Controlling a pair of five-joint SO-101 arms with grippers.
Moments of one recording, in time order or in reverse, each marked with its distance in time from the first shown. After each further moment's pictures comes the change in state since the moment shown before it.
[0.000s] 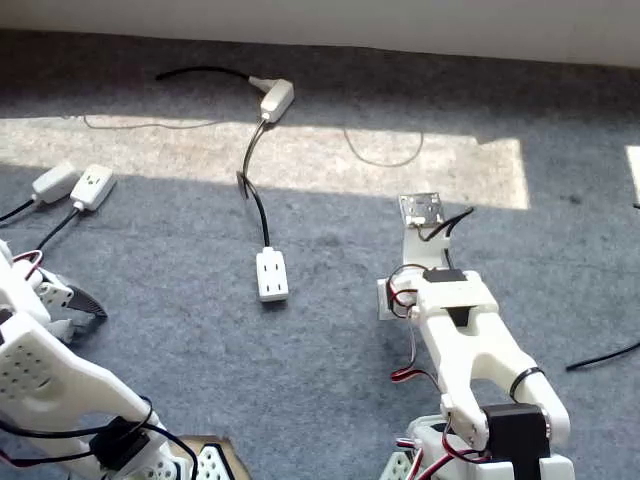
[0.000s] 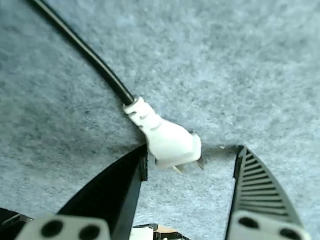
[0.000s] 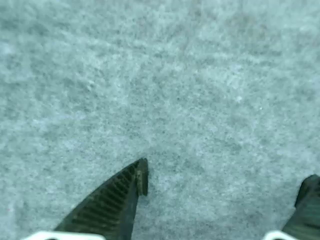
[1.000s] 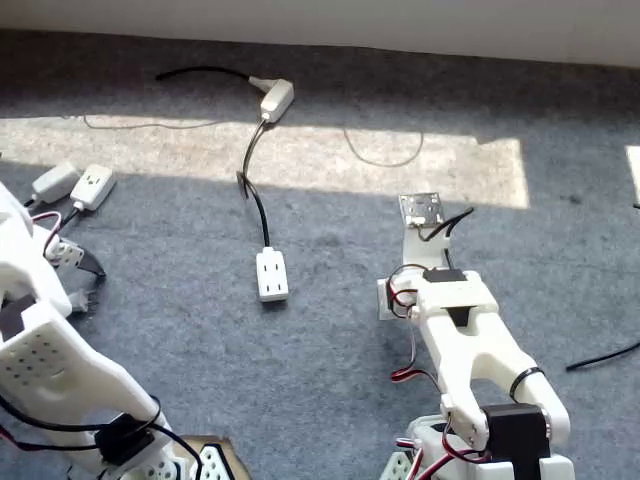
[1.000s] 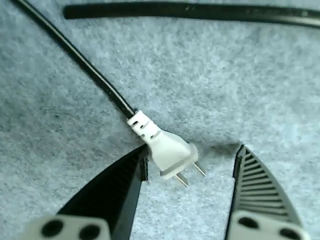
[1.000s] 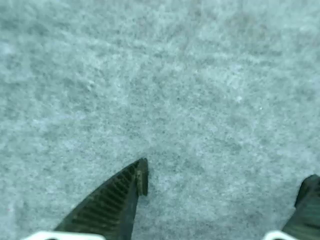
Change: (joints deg) left arm 7.7 0.0 -6.0 -3.7 19.6; right arm 0.0 0.0 0.0 0.0 0.0
